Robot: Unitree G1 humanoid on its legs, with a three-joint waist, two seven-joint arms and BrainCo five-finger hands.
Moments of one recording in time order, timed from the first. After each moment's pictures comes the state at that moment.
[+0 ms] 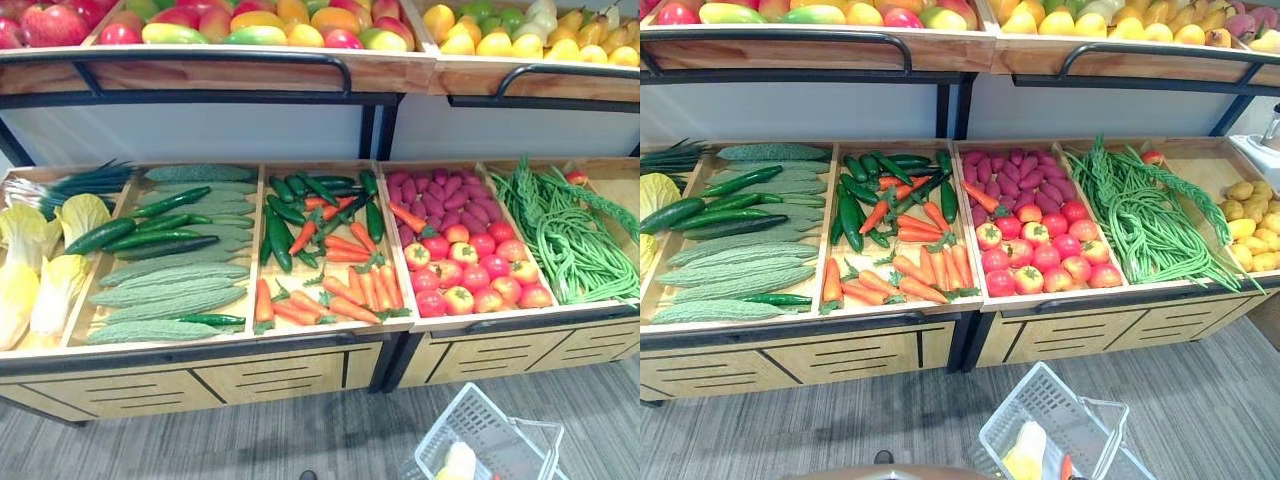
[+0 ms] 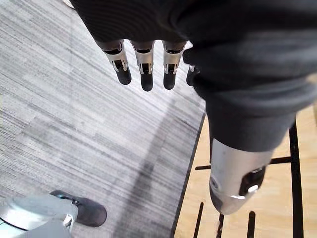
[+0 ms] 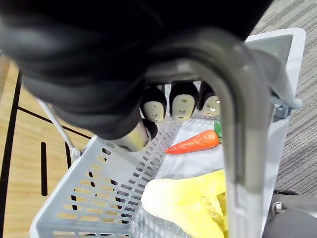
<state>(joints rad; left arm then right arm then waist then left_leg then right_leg) 0.26 0.02 0.59 0.98 0.04 -0.12 0.28 0.12 -0.04 -0.58 1.12 -0.15 -0.07 -0.25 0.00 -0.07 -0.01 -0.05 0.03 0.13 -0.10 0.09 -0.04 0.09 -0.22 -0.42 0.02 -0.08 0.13</state>
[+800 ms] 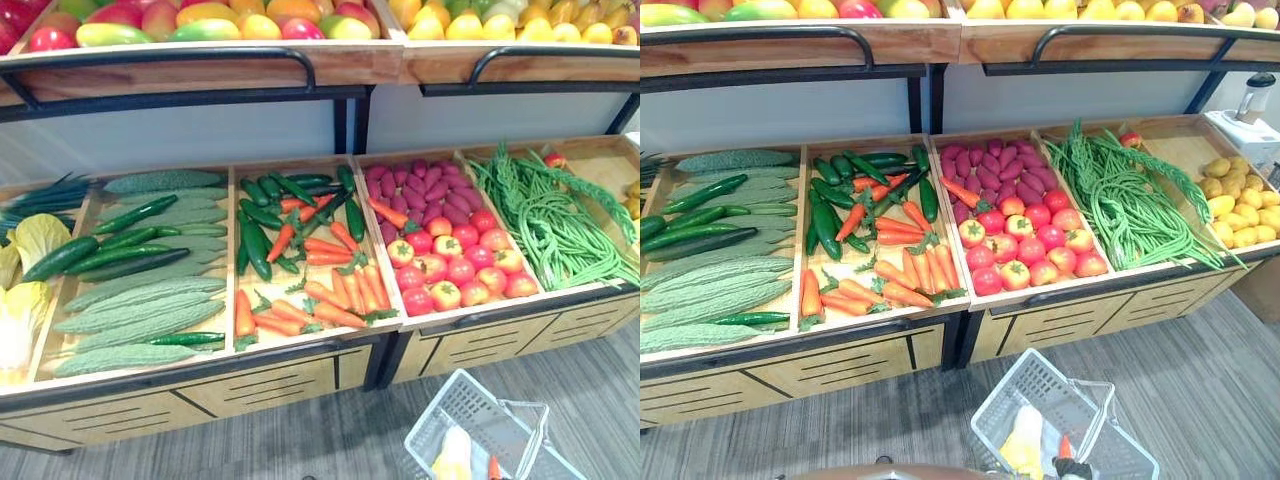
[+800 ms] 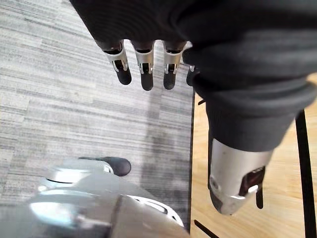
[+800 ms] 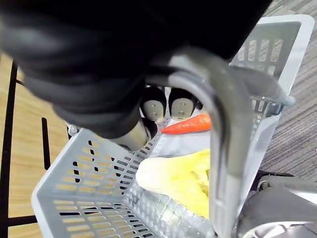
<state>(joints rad) 0.21 0.09 0.35 1.13 0.00 -0.11 0.13 0.06 -0.05 -0.52 1.15 -0.17 -0.08 -0.19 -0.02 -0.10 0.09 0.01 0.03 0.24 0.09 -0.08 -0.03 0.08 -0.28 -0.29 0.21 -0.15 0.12</state>
